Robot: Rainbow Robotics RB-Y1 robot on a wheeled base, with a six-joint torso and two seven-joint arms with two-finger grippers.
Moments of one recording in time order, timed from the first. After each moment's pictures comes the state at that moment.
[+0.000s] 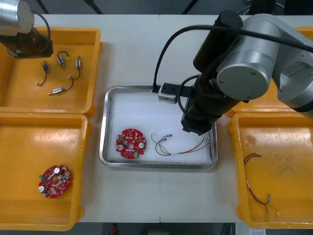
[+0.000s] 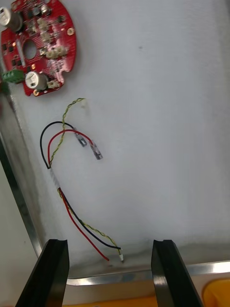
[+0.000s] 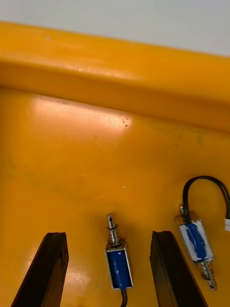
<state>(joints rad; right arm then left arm) -0.92 -0.72 0.69 -1.92 -1.04 1.62 1.69 -1.22 0.69 -0.46 -0.47 0.69 0.98 -1.33</state>
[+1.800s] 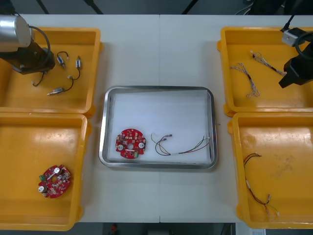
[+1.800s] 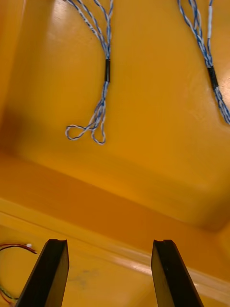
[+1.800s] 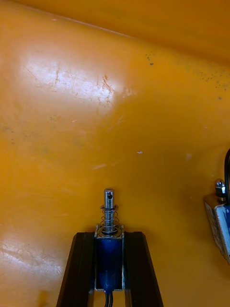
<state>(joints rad) -0.93 -1.11 0.48 -1.35 -1.21 1.53 1.67 -1.17 0.68 -0.46 -0.42 0.81 0.93 -1.33</state>
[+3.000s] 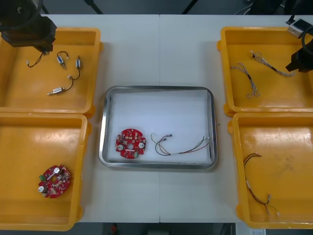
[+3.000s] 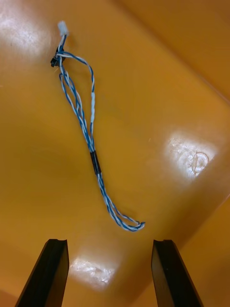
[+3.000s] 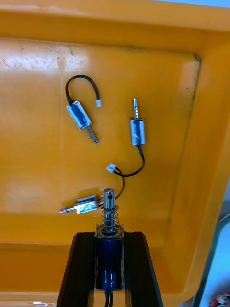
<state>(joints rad) -1.15 -0.89 0.48 -0.58 -1.13 1.14 2.38 -1.13 0.89 -0.41 -1.16 0.97 1.56 -1.20</state>
